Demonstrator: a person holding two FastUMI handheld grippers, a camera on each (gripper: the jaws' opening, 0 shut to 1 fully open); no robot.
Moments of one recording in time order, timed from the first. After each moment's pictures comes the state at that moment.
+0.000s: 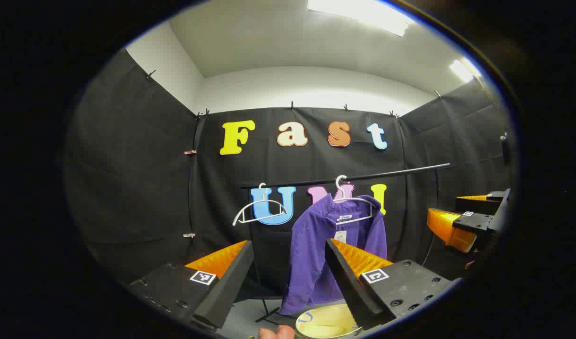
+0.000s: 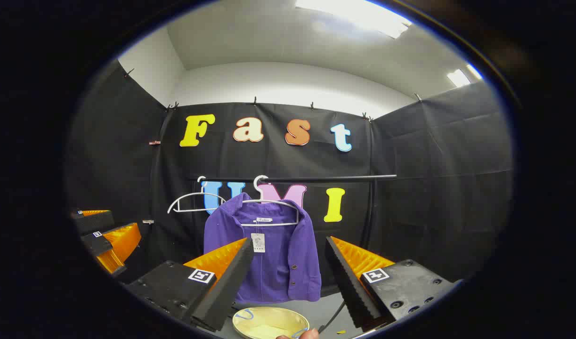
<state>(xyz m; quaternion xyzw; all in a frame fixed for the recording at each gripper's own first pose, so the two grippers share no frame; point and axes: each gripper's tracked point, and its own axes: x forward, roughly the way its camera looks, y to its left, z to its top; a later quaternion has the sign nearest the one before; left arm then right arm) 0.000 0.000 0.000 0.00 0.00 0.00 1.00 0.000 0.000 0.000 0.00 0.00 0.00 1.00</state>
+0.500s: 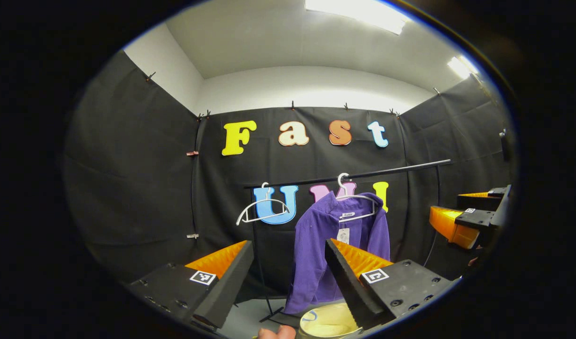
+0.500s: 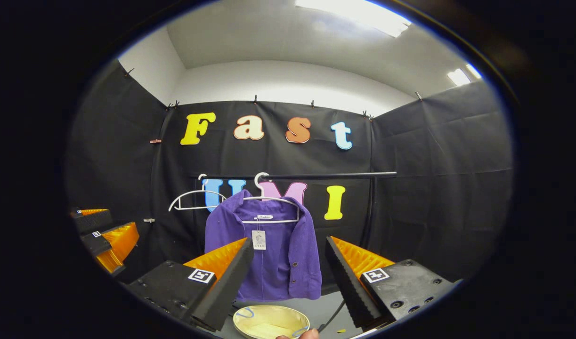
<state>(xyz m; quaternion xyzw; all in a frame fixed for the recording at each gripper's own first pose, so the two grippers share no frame) -0.007 0.004 0.001 0.01 0.00 0.00 1.00 -0.007 0.002 0.001 0.00 0.00 0.00 1.00</state>
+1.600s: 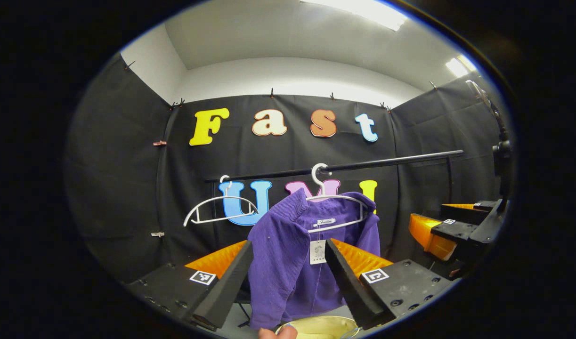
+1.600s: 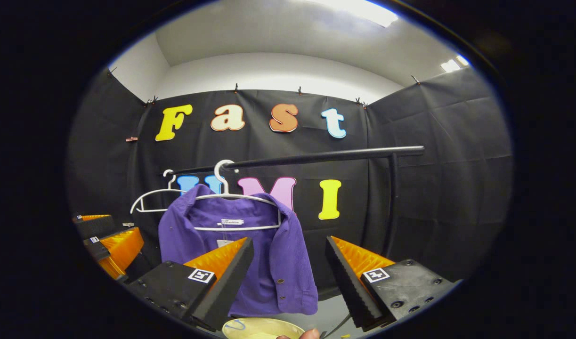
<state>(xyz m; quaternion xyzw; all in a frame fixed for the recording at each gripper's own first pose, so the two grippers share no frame) 0.170 -0.098 -0.031 0.00 0.01 -0.04 1.00 0.179 -0.055 -0.060 0.02 0.01 -0.02 1.00</state>
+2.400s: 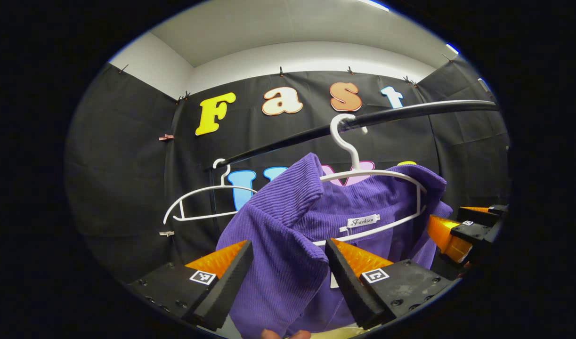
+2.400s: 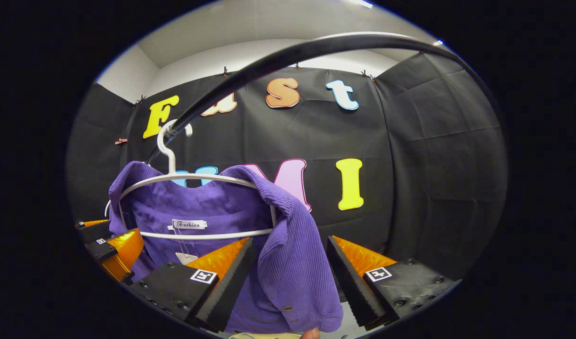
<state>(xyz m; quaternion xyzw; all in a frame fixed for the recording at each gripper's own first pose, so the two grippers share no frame) 0.328 -0.107 -0.094 0.02 0.04 0.06 1.00 0.350 -0.049 -0.139 0.07 0.03 0.02 1.00</state>
